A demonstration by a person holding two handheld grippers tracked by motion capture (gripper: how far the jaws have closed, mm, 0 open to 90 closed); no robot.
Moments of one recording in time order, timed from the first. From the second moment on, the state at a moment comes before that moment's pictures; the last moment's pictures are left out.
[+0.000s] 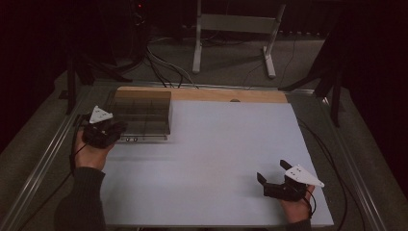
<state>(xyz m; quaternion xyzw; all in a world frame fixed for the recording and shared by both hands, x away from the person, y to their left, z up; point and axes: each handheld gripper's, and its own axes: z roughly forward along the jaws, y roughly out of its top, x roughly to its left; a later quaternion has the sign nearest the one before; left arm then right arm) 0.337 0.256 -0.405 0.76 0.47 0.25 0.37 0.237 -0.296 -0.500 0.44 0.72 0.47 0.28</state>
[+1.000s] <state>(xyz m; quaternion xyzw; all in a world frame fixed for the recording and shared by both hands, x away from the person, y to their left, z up) 0.349 0.274 -0.412 0.75 0.50 0.25 0.36 0.238 -0.296 -0.500 0.44 0.72 0.47 0.28</state>
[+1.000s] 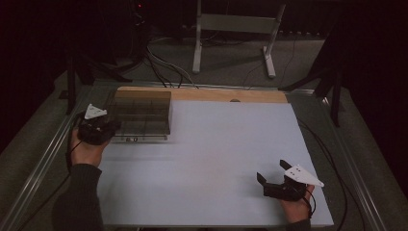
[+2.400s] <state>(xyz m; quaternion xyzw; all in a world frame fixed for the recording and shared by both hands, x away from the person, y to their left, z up) 0.357 0.294 -0.418 0.74 0.53 0.25 0.33 0.238 -0.296 -0.500 0.43 0.72 0.47 0.28</state>
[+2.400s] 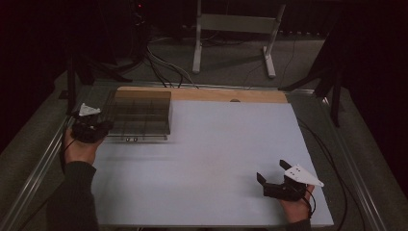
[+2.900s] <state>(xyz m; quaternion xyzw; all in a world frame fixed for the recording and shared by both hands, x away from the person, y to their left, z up) 0.365 0.293 -0.424 0.74 0.54 0.24 0.31 0.238 -0.295 -0.501 0.43 0.72 0.47 0.28</state>
